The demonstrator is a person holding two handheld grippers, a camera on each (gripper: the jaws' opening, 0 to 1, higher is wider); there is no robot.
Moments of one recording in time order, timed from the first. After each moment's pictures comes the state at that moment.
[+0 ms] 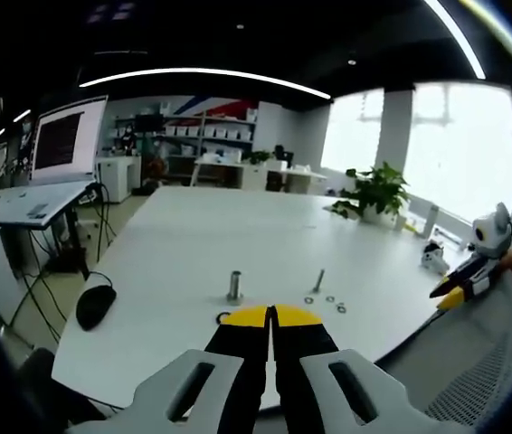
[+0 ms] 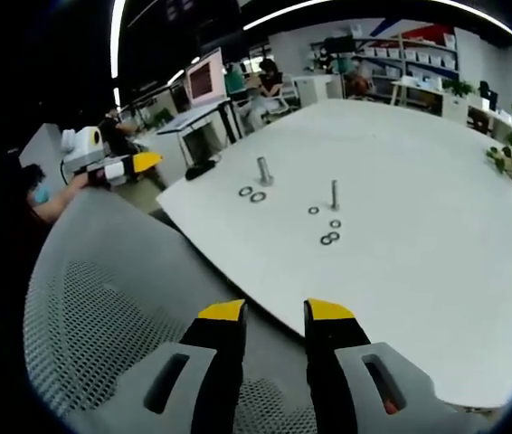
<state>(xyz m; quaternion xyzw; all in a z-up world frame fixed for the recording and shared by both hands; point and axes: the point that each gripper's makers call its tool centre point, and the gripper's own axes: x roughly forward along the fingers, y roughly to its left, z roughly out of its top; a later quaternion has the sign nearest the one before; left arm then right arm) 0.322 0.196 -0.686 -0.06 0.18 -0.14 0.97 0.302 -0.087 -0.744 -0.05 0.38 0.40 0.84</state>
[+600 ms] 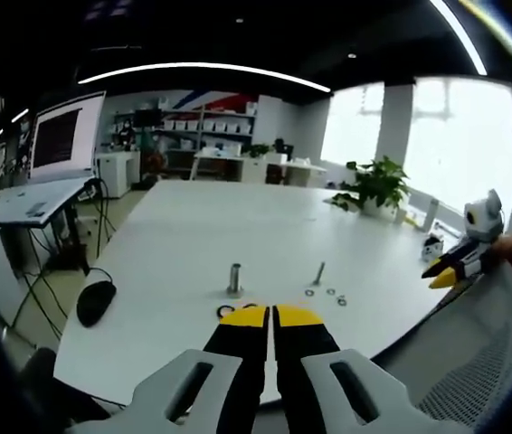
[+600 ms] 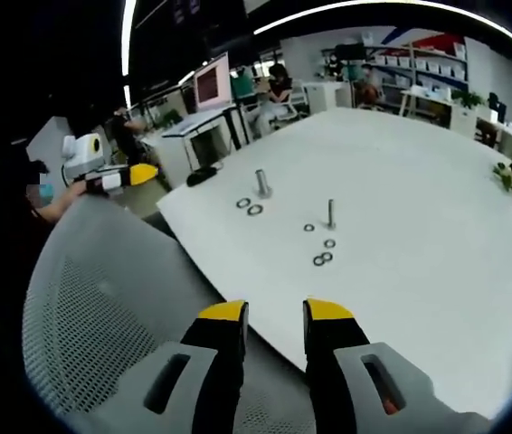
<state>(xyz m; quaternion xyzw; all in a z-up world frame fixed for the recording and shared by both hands) 0.319 0.194 -0.693 -0.05 0.20 -0.14 0.97 0.335 -0.087 -0.733 -0.06 0.35 0.41 0.84</state>
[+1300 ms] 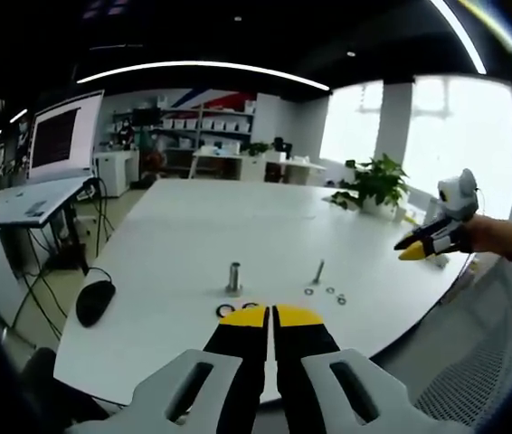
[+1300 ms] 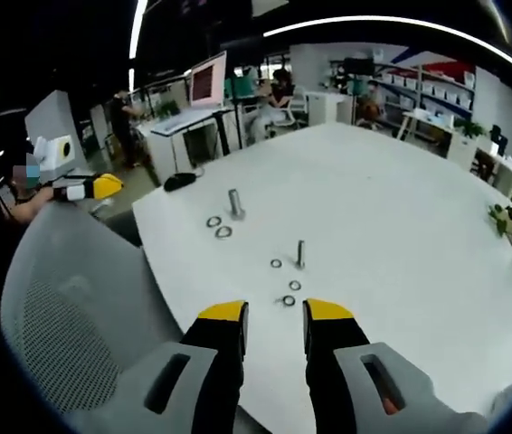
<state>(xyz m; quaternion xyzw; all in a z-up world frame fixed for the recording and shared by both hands) 0.319 0.194 -0.690 -0.05 0.20 -0.14 0.97 0.412 -0.069 -0.727 -0.12 0.32 0.41 0.84</state>
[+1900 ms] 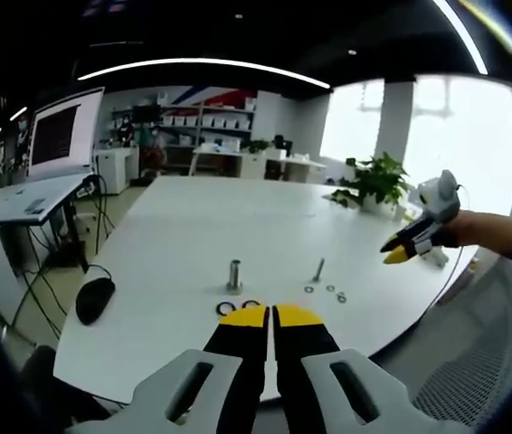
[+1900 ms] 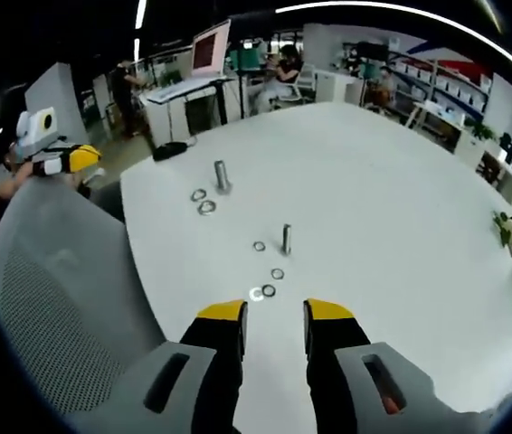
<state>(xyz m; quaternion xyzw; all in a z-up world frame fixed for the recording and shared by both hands) 0.319 0.195 -0.692 -0.06 0.20 -0.14 0.97 0.434 -0.074 -0.762 -0.17 0.37 0.41 0.81</state>
